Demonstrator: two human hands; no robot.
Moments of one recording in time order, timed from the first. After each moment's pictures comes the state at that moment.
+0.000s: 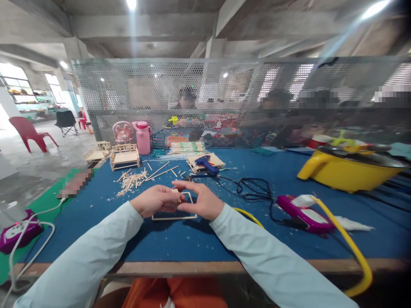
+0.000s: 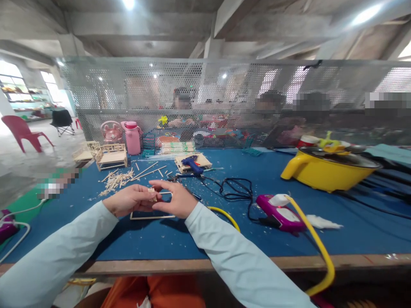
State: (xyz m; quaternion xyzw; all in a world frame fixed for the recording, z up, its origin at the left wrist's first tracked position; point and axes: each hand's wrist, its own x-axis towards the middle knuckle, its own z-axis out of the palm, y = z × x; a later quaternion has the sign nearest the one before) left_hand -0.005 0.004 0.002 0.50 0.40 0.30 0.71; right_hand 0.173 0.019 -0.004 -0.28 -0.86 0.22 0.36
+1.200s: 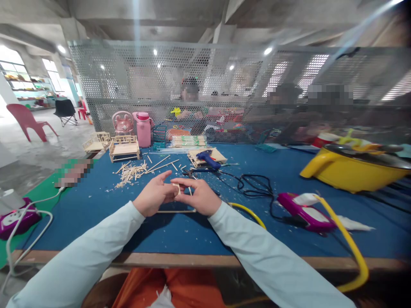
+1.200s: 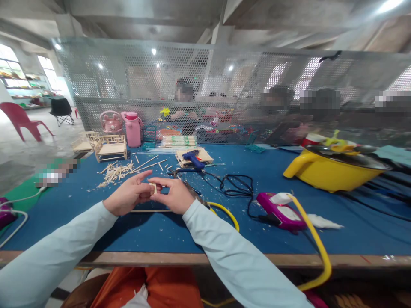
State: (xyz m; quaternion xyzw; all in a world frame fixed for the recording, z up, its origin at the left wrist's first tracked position) left_hand 0.012 -0.011 0.002 0.42 0.40 0.47 0.67; right_hand 0.165 0.018 -0.010 -0.33 -0.83 0.26 0.36
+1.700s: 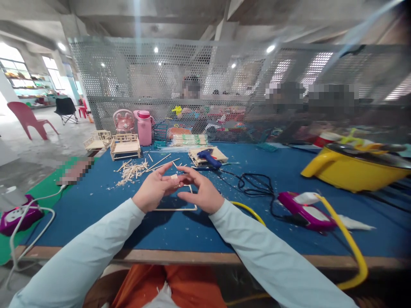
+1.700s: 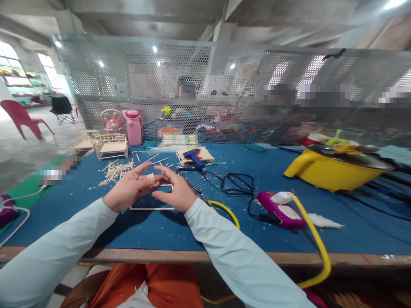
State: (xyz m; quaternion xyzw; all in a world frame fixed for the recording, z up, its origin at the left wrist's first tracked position) left_hand 0.010 -0.009 0.005 0.39 0.35 0.53 0.67; right_hand 0.168 0.018 -0.012 -0.27 -0.81 0.33 0.41
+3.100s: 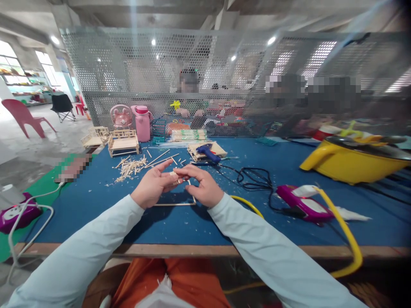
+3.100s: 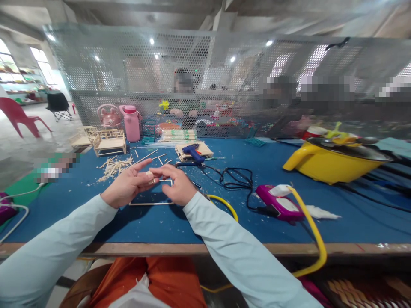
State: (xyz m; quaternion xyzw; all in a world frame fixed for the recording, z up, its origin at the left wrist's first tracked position) left_hand 0.010 -0.011 0.007 0.40 0.35 0.52 0.67; right_hand 0.170 0.020 -0.007 -0.23 -0.85 0.23 0.42
